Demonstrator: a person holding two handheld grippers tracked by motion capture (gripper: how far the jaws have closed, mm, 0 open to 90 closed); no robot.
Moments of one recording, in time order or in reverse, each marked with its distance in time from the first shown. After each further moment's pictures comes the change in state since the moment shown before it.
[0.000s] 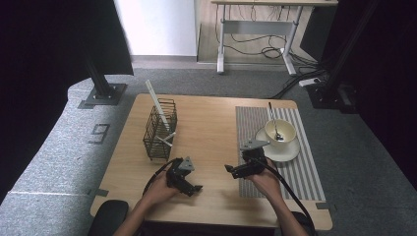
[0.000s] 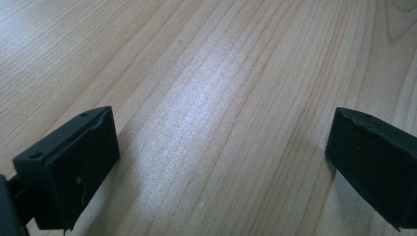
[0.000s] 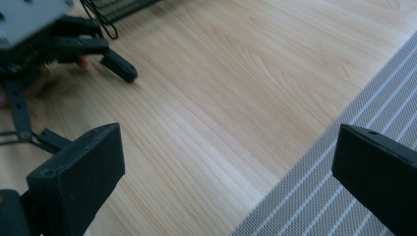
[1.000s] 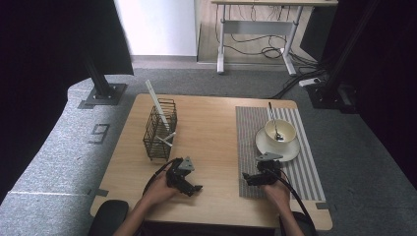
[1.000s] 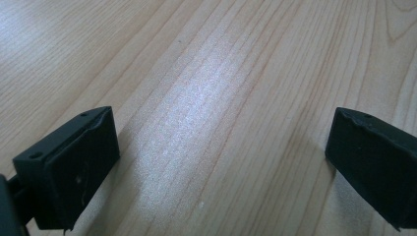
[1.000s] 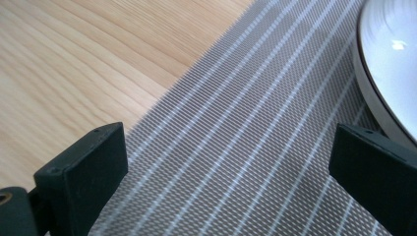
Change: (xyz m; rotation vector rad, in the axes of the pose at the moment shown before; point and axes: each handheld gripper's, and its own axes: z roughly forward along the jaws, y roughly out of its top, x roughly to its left) left arm 0.000 0.000 0.000 0.003 0.000 0.003; right arm -0.039 -0.079 0.011 0.090 -0.177 0.107
